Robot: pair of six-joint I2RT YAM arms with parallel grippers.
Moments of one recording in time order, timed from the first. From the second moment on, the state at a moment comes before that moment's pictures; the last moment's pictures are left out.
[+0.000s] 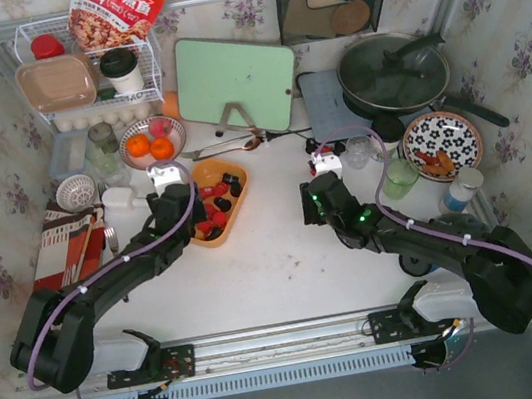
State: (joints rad) left arm -0.55 1.35 0.69 0.06 -0.51 -0.34; right arm 0.68 1.23 0.65 -0.05 0.37 0.42
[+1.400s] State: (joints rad) left arm -0.55 1.17 0.68 0.00 -0.41 -0.29; right arm 0.28 2.00 1.29 -0.17 0.11 0.31
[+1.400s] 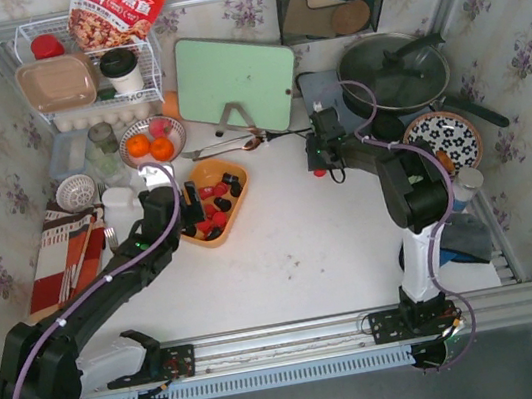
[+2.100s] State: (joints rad) left arm -0.55 1.17 0.67 0.03 -0.32 -0.24; right arm 0.28 1.86 1.24 -0.18 0.08 0.29
